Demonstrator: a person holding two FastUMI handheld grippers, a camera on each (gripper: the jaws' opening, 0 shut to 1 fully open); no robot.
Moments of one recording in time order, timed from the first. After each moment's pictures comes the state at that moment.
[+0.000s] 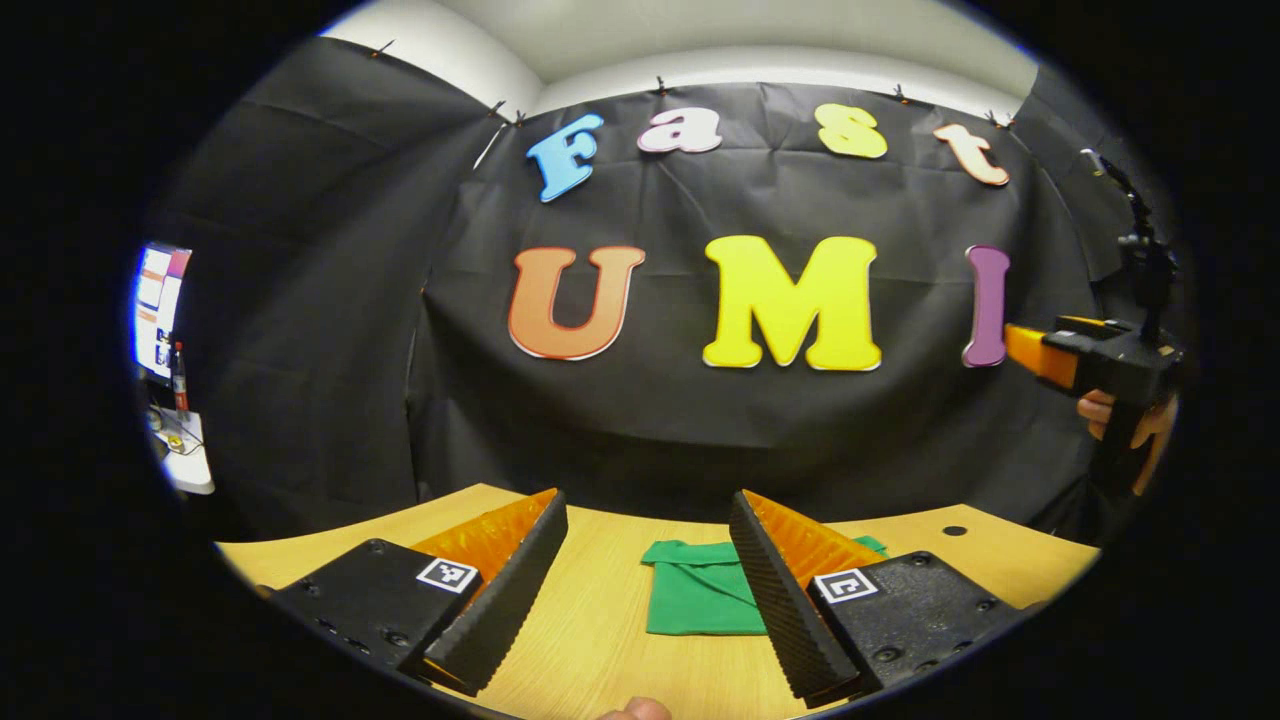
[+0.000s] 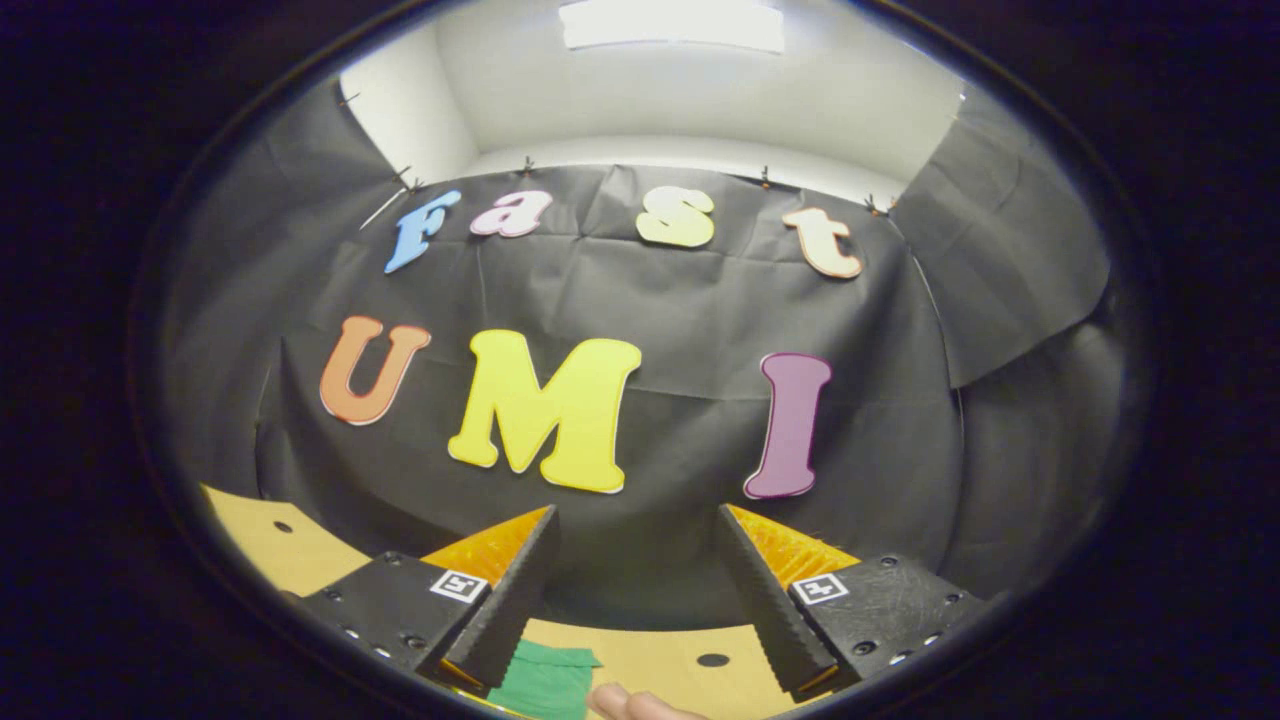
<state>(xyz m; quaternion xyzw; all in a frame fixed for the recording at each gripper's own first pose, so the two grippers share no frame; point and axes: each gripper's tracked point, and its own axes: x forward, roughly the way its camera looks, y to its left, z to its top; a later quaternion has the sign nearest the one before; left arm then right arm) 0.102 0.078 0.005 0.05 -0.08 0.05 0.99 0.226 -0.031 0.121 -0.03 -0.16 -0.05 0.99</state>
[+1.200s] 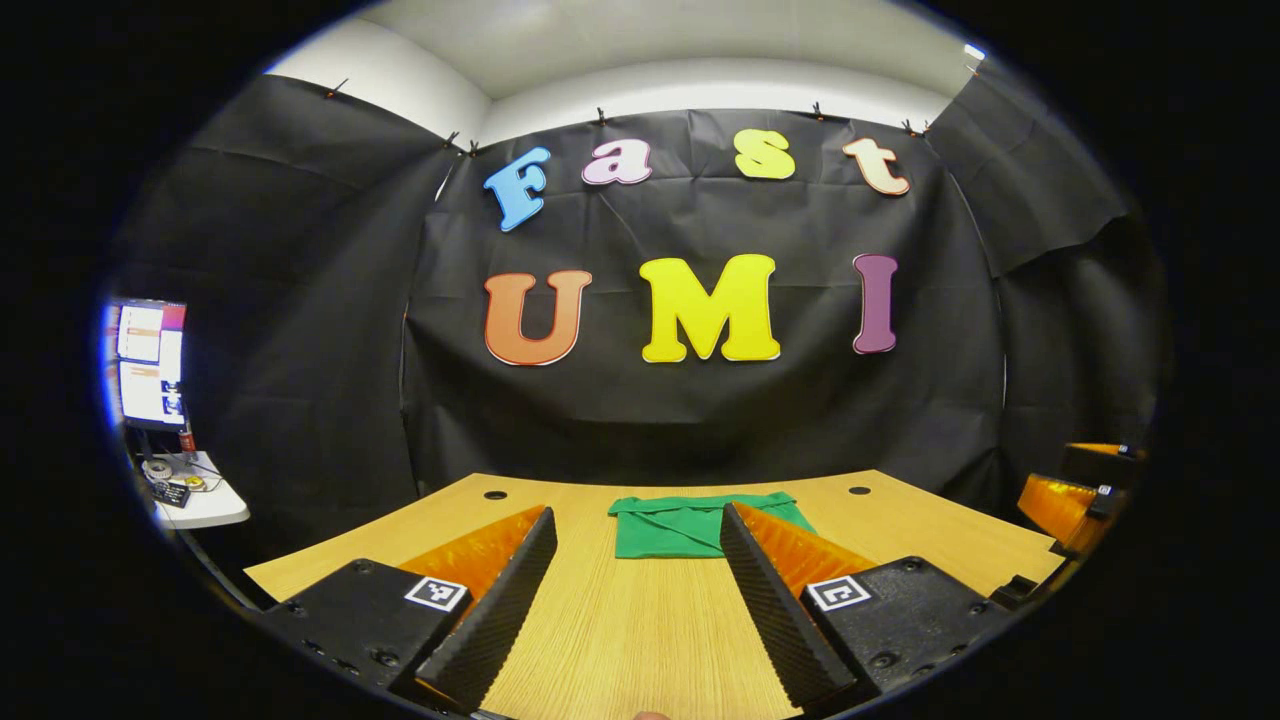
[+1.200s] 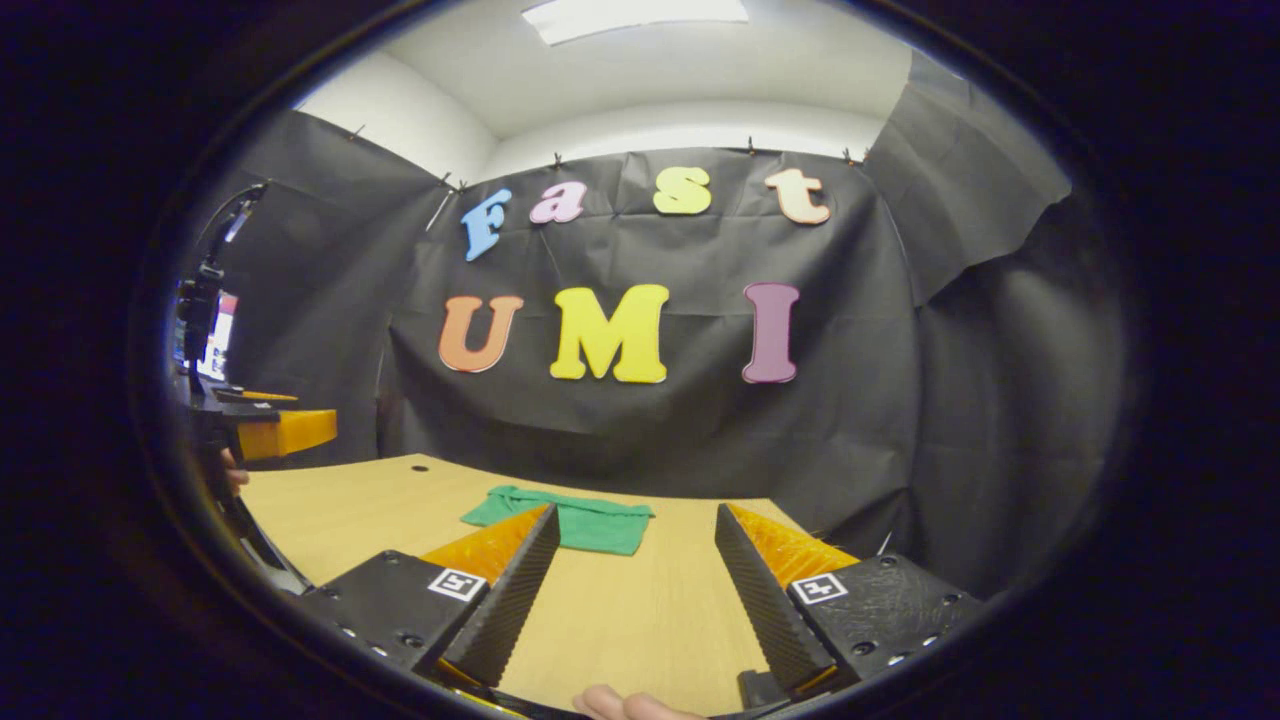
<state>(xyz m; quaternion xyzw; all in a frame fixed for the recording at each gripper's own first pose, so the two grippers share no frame) -0.076 0.028 -0.013 0.07 -0.04 0.04 1.00 -0.088 -0.035 -0.043 0.04 -0.02 0.05 1.00</state>
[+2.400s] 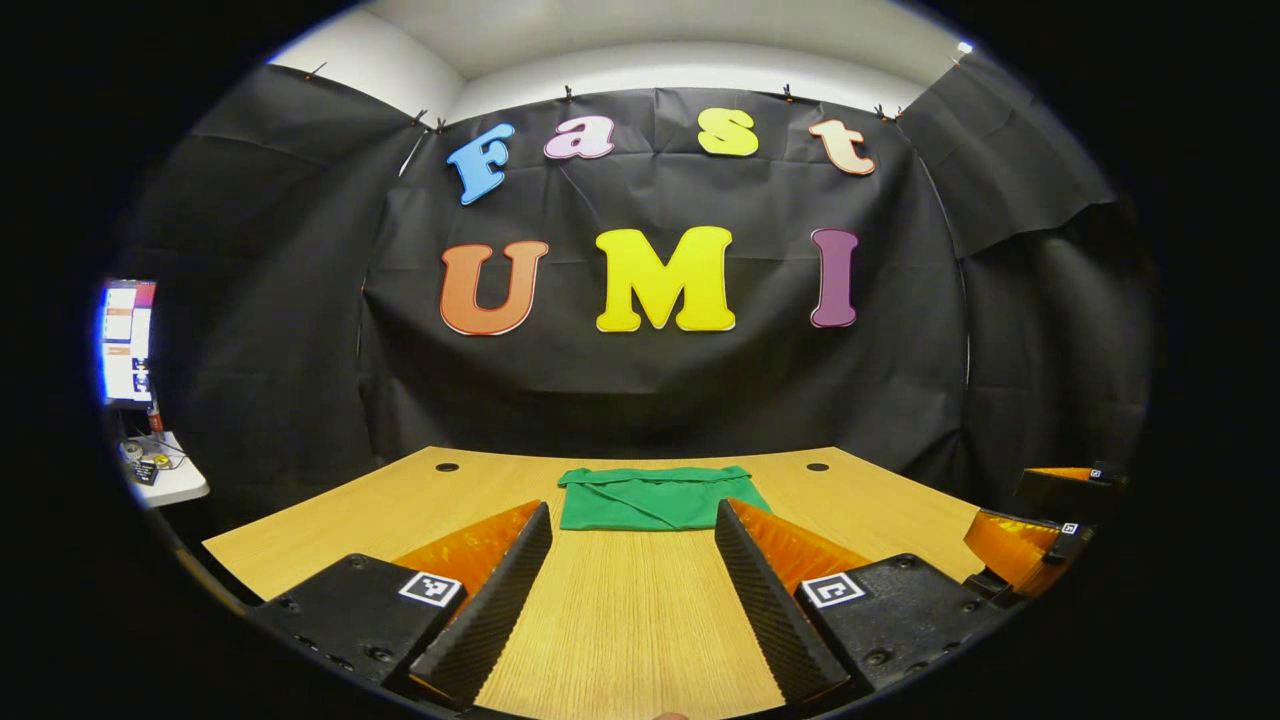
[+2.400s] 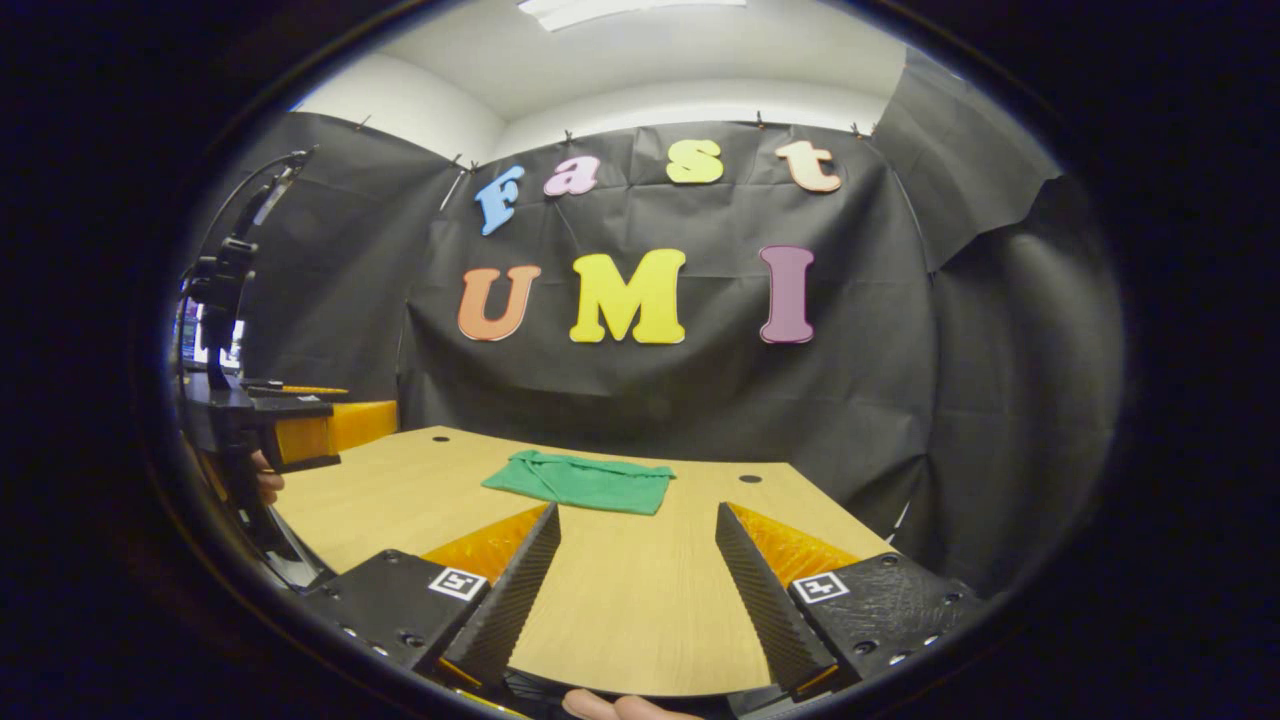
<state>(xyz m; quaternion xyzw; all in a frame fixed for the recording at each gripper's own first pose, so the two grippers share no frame) -0.065 -0.012 -0.057 0.06 -0.01 0.00 1.00 -0.094 -0.032 -0.082 0.04 0.00 0.07 1.00</state>
